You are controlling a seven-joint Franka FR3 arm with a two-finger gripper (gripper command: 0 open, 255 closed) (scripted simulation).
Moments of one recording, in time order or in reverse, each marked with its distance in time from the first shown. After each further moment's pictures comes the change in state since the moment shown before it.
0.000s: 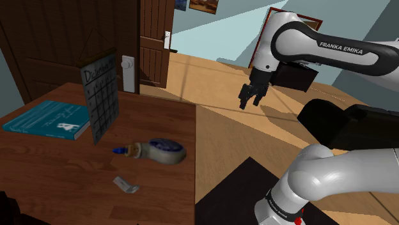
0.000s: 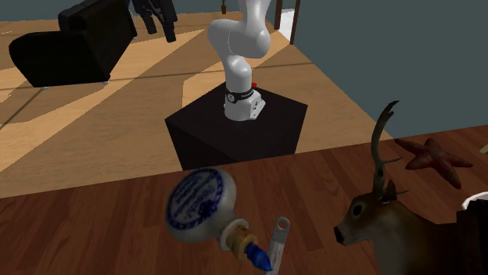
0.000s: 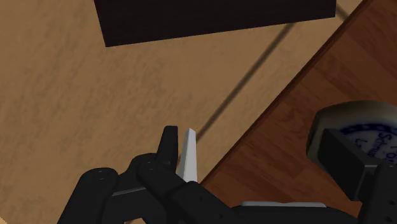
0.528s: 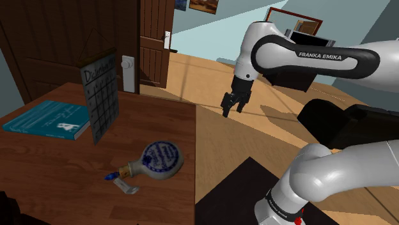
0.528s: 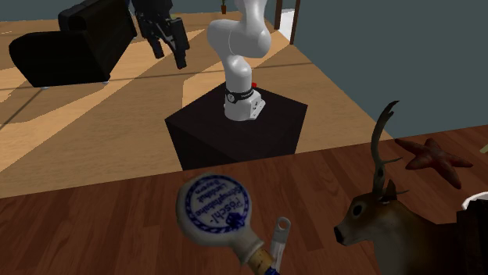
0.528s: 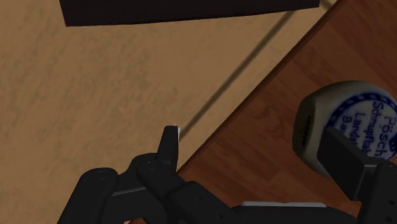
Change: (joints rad) arm 0.058 0.097 0.088 -0.043 0.060 0.147 0.060
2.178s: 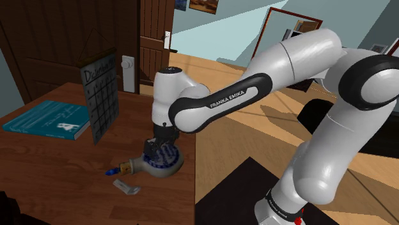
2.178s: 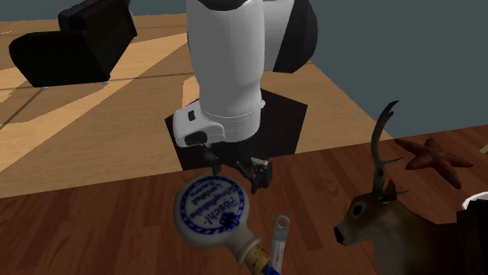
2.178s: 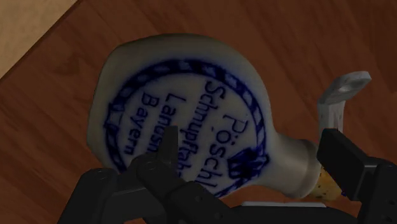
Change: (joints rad) arm 0.177 0.723 0.347 0.231 -0.054 0.517 0.327
